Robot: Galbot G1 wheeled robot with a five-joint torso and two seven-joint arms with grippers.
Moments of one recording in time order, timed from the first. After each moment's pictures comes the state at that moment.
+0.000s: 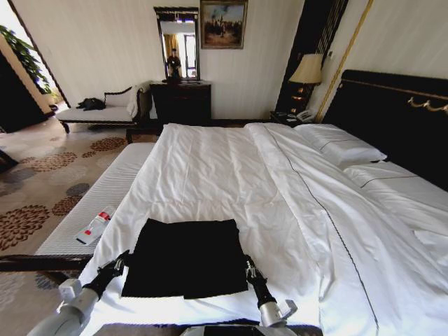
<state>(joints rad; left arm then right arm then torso) 1.88 -0.91 -0.85 -1.97 -0.84 -0.01 0.14 -1.68 1.24 0.20 1.86 0.70 0.41 0.02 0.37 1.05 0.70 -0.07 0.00</state>
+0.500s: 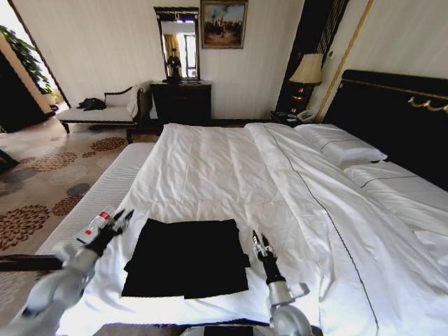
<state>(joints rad) 1.50 -0.87 -0.83 -1.88 -0.95 0.20 0.05 -1.57 1.24 0.28 1.88 0.82 0.37 0.04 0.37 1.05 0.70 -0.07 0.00</state>
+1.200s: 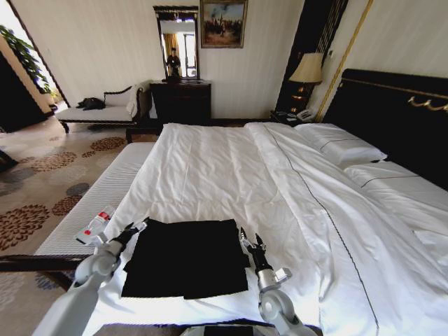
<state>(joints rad) 1.25 -1.01 -0.57 -1.60 -0.99 0.24 0.06 -1.47 1.28 0.22 1.77 0.82 0.33 0.05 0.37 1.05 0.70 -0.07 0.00</state>
